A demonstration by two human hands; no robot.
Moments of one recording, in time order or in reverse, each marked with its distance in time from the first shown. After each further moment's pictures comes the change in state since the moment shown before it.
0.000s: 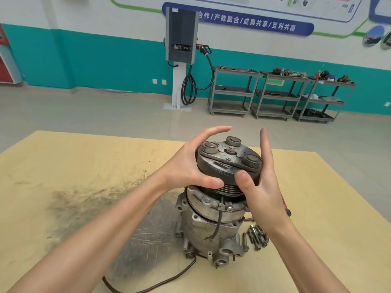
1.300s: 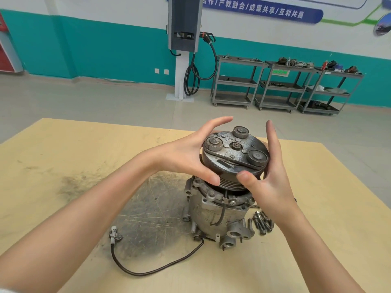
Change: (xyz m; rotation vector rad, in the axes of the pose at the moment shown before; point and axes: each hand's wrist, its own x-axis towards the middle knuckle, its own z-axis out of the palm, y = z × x) left_hand -0.010 0.017 -0.025 0.155 -0.356 -0.139; right_hand -0.011 -0.003 0.000 -0.105 -0.084 -0.018
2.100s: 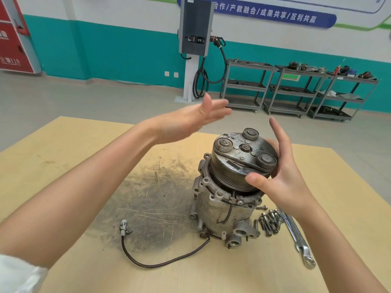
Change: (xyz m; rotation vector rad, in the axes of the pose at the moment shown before) left_hand -0.003 0.026 -0.038 0.031 0.082 -0.090; right_hand 0.006 -0.004 -0.017 -0.020 -0.118 0.021
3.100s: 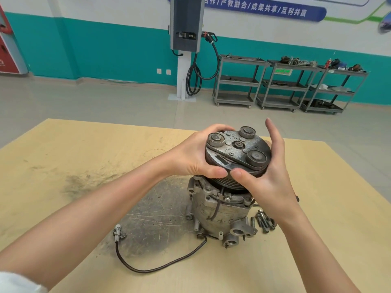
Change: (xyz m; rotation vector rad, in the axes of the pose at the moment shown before) left_hand 0.002 -0.023 0.058 -0.134 0.090 0.087; right_hand -0.003 0.012 0.020 0.019 0.149 -0.050
